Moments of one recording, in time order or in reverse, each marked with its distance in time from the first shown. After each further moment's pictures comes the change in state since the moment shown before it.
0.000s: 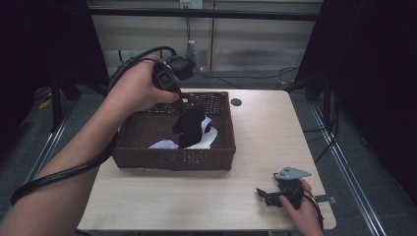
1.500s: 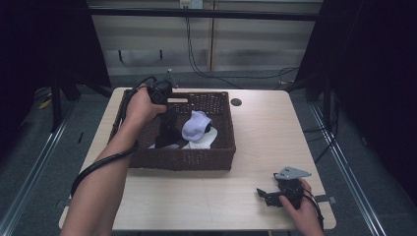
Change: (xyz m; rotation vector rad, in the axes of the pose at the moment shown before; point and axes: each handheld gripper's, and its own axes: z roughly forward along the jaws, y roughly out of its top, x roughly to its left) left arm 0.127 -0.039 0.128 0.020 0.041 -0.364; right arm 0.000 0.000 0.000 0.000 0.001 0.002
